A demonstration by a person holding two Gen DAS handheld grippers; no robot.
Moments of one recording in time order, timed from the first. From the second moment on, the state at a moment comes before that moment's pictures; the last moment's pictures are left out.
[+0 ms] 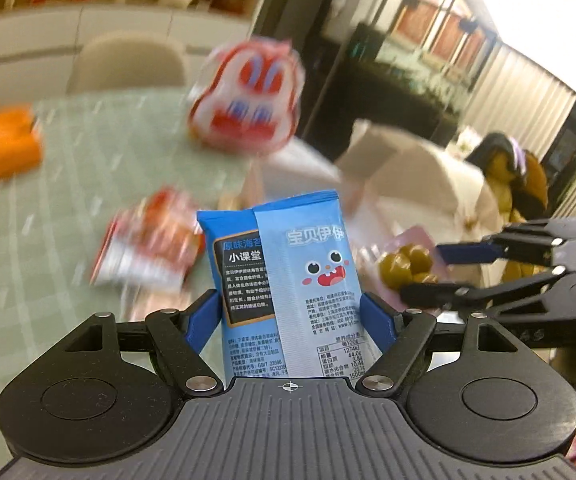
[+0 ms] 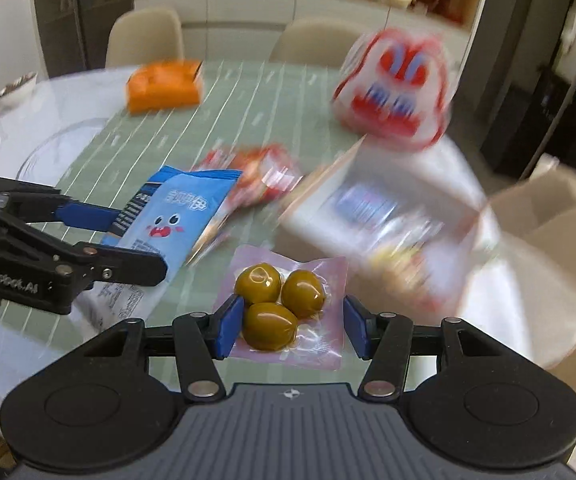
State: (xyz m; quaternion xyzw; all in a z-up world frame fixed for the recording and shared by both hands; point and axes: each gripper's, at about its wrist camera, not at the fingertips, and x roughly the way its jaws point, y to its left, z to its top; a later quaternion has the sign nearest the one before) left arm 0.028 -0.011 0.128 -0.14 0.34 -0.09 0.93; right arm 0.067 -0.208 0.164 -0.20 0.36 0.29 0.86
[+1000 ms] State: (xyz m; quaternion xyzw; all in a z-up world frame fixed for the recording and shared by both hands) left arm 0.219 0.040 0.054 -0.24 0.42 0.04 0.88; right arm 0.320 -0.159 0.103 -0.23 0.44 0.38 0.78
